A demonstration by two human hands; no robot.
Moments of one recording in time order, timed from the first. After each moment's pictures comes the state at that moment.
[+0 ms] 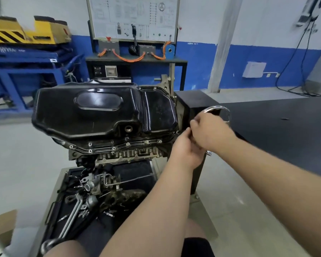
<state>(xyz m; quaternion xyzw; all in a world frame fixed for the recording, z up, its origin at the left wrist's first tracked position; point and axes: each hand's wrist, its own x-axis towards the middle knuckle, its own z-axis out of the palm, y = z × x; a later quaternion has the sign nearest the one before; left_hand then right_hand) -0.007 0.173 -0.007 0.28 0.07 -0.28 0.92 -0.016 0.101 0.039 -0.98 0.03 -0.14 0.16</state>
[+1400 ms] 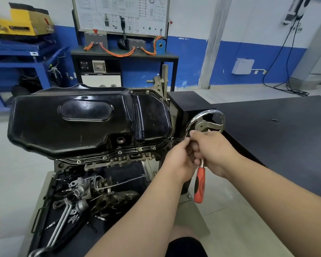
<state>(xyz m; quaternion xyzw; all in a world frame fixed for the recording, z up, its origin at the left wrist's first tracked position) 0.004 0.179 -0.011 0.36 0.08 -0.31 0.88 -0.030 0.110 0.036 -0.74 0.17 -0.03 0.65</state>
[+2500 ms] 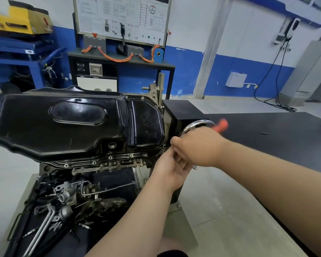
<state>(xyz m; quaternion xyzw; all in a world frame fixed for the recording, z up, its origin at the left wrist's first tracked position) 0.006 0.183 -0.014 0.26 0.08 -0.28 0.92 -0.007 0.096 0.074 -0.96 -0.22 -0.06 -0.18</state>
